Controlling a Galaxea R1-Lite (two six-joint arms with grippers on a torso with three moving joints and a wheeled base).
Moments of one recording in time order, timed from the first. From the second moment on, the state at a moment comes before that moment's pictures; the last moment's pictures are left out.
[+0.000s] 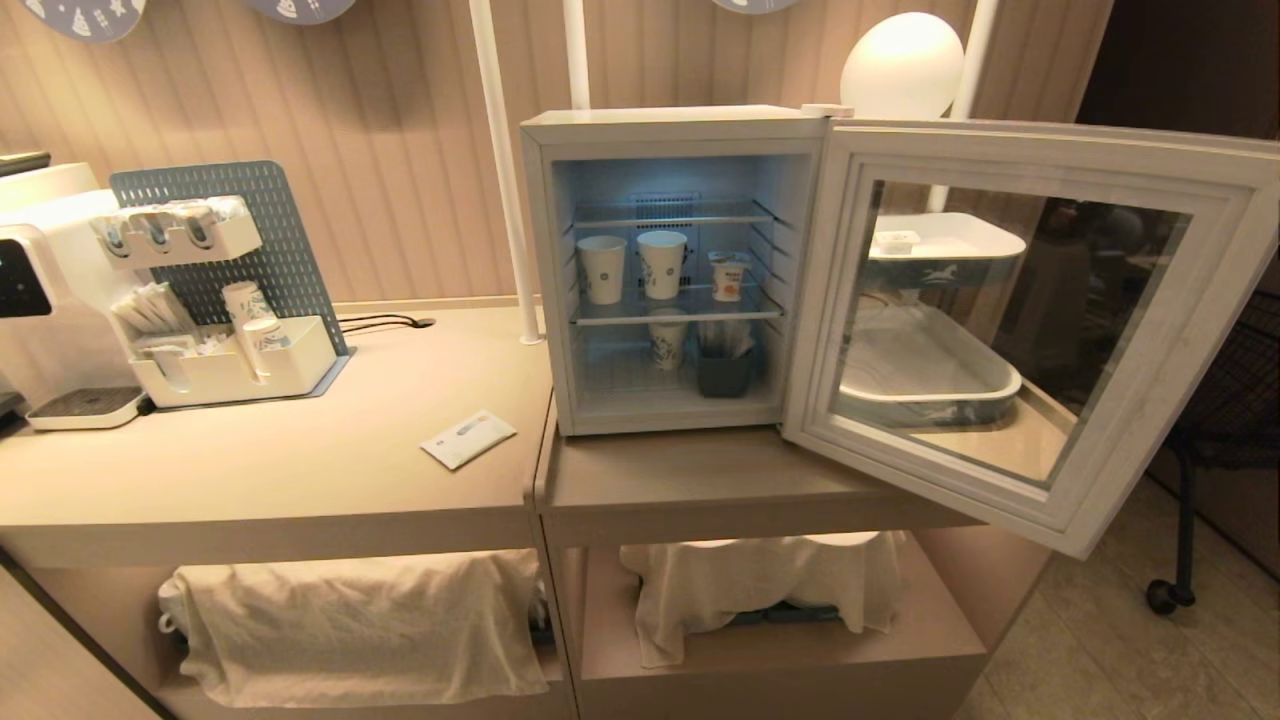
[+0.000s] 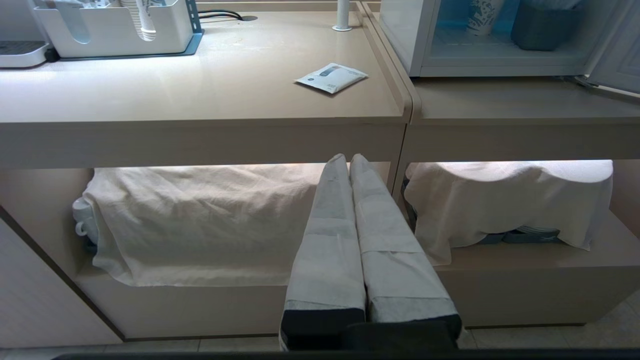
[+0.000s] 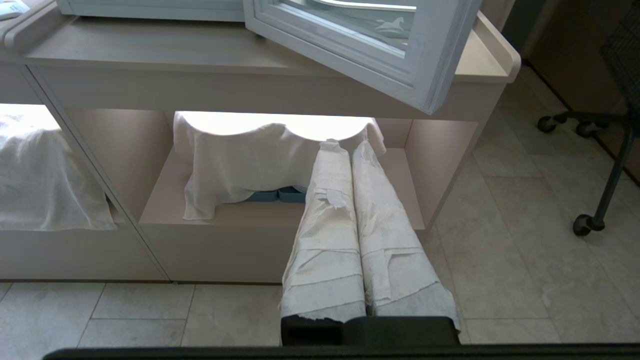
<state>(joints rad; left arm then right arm) 0.00 0.00 -0.01 0.01 0.00 -0.02 0.01 0.00 -0.07 0.20 0.01 -0.10</state>
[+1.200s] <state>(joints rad) 0.00 0.00 0.00 0.00 0.00 -0.02 0.01 0.00 -0.07 0.20 0.00 -0.05</state>
